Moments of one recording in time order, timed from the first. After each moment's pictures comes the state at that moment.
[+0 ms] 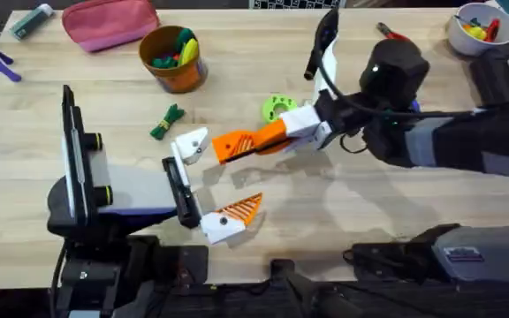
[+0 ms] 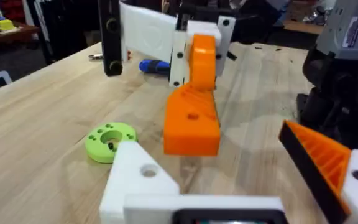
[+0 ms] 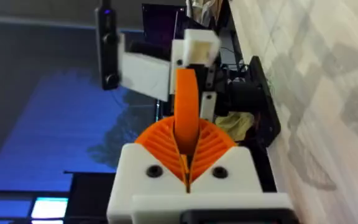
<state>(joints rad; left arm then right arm) 0.00 0.01 0.01 -0.12 1.18 0.08 0.39 1.54 0.53 0.82 -1.45 1.25</state>
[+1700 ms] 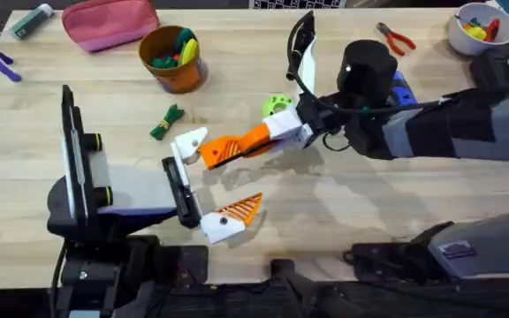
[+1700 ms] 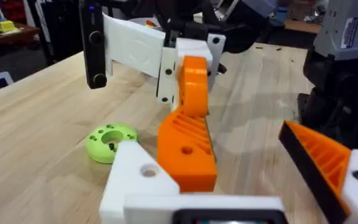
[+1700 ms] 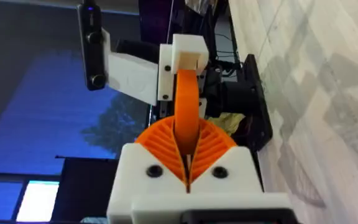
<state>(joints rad) 0.00 0.01 0.01 -0.12 1.18 0.08 0.46 1.65 0.60 0.82 -1.44 1.17</state>
